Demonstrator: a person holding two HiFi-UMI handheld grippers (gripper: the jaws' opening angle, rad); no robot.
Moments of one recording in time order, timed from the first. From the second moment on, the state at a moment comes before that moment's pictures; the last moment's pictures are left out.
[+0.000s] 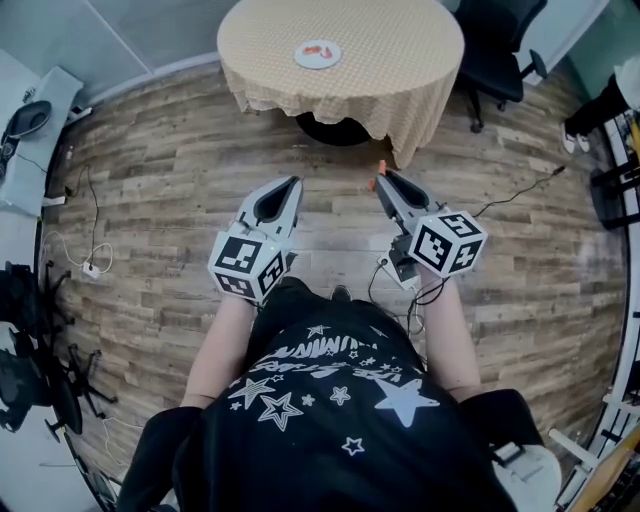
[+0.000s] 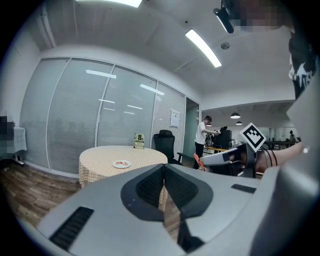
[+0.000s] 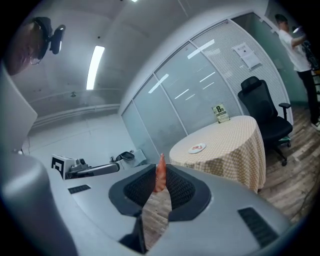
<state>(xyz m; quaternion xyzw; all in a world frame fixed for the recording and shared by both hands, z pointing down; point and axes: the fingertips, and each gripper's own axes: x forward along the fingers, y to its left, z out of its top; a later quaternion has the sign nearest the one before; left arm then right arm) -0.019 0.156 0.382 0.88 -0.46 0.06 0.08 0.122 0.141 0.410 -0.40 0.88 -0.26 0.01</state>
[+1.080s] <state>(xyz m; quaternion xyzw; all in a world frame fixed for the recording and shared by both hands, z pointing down) -0.039 0.057 0.386 0.89 -0.45 0.03 0.09 0.099 0.053 0.421 -0.41 0.87 -0.27 -0.01</state>
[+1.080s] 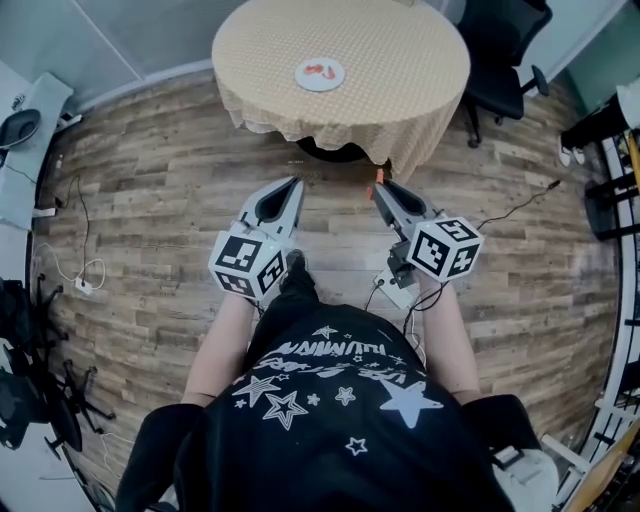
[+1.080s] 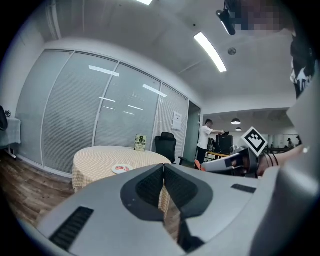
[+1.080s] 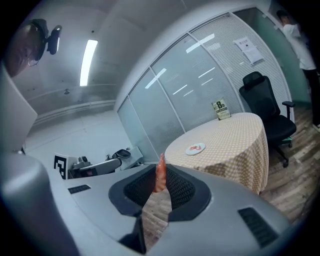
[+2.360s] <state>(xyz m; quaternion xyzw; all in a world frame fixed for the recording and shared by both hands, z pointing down) -0.098 -0.102 0.388 0.91 -0.39 0.02 0.11 0.027 -0.086 0.418 -0.45 0.85 -0.28 -0.03</state>
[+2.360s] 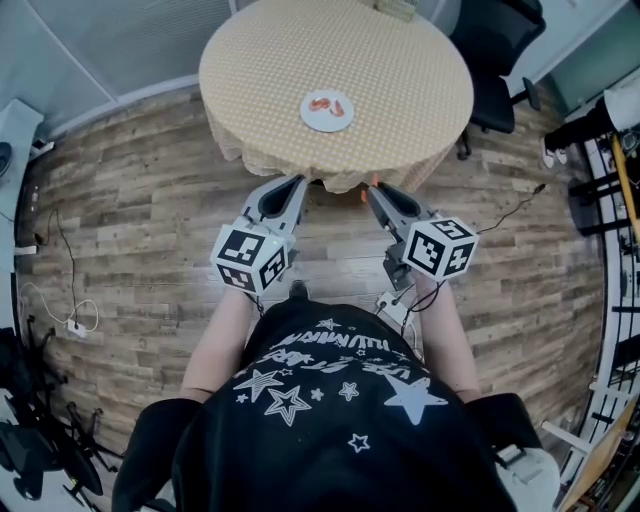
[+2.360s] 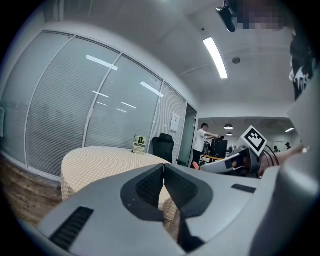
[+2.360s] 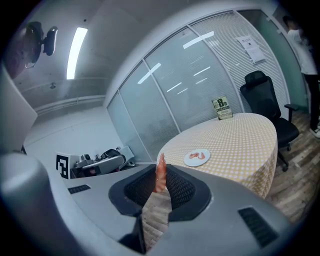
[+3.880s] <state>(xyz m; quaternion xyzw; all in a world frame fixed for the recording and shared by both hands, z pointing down) -0.128 -0.157 0.426 0.92 -0.36 0.05 0.13 -0.010 -0.141 0.451 -0.46 0.83 -0.32 -0.05</state>
